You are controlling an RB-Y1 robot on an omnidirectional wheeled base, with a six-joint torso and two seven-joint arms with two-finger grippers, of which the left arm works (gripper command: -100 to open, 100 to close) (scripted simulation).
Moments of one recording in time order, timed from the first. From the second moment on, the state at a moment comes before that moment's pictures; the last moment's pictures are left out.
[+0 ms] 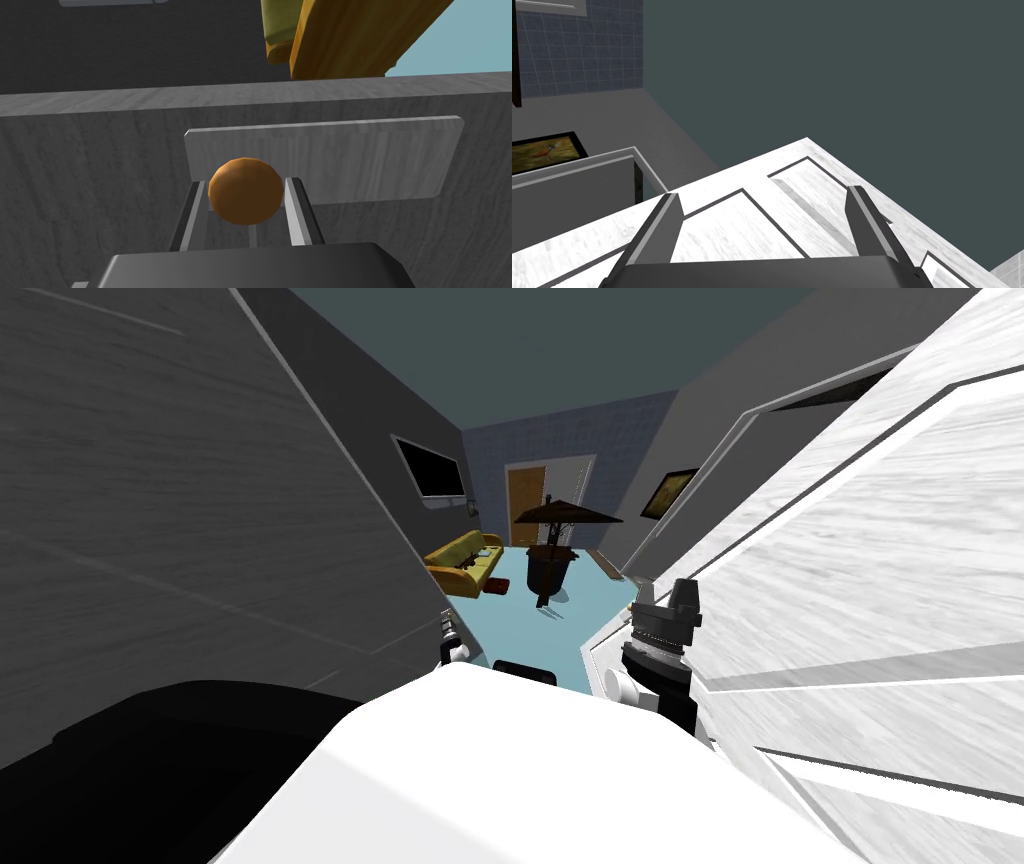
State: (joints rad) arm 0.00 0.08 0.45 -0.78 0.45 -0.79 -0.25
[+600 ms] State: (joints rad) arm 0.06 0.05 0.53 -0.86 0.52 -0.77 -0.31
